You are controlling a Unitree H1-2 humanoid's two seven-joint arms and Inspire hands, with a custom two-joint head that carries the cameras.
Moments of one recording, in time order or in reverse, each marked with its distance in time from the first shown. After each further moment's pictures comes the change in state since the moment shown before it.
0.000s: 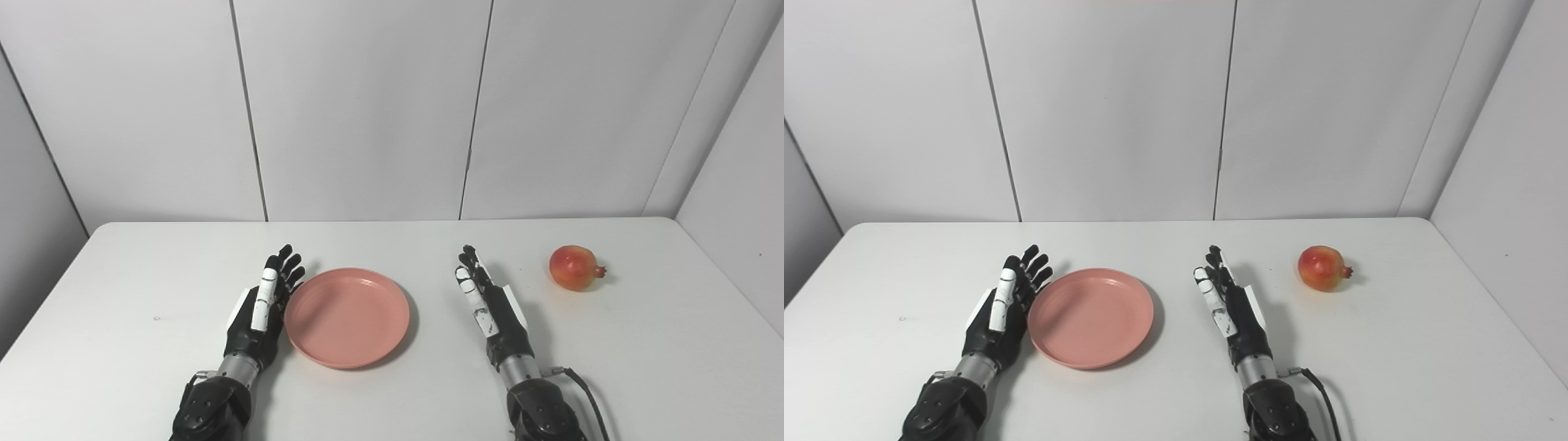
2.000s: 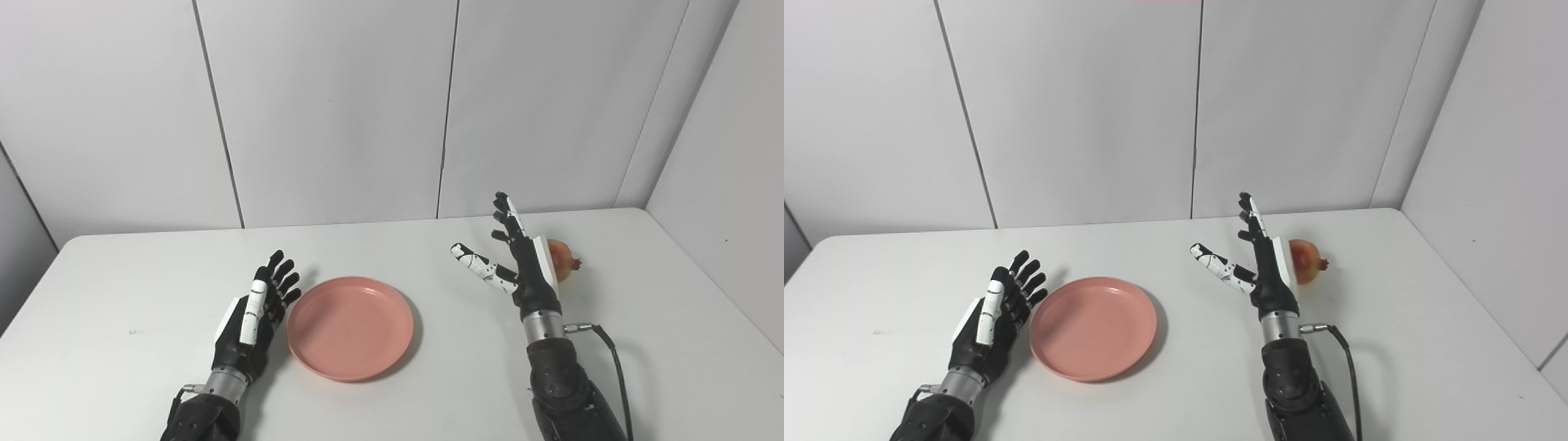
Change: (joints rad) left arm 0.016 -0.011 -0.031 0.001 0.004 -0.082 -0.031; right arm -0.068 -0.141 -0.034 -0.065 -0.250 -0.069 -0.218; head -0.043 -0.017
